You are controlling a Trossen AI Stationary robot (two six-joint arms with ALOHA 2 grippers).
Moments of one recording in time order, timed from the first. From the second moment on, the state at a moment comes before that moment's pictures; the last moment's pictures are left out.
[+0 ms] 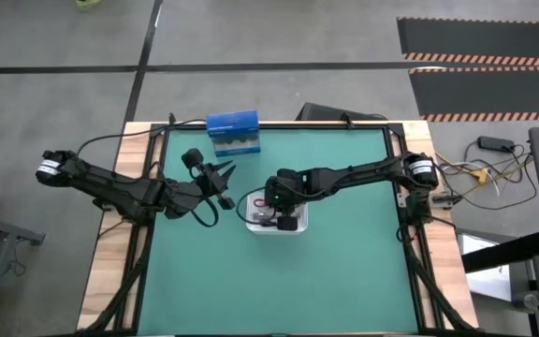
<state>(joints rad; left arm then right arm) -0.23 1.09 0.79 -0.01 -1.03 0.27 -0.01 1.92 1.45 -0.61 0.08 -0.06</state>
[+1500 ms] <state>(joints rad) -0.23 1.09 0.79 -0.01 -1.03 0.27 -0.01 1.99 1.45 -0.58 0.08 -0.08</state>
